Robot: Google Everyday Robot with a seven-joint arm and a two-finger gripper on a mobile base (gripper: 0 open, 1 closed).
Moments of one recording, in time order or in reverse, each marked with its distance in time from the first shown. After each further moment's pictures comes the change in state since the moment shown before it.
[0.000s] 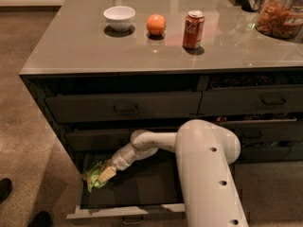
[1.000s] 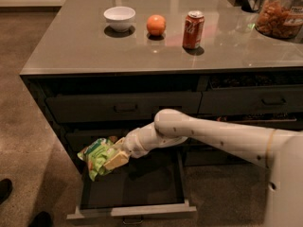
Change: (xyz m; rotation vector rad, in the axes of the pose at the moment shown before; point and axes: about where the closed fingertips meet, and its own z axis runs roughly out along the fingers) arm -0.092 0.138 -0.187 0.085 -0.151 -0.177
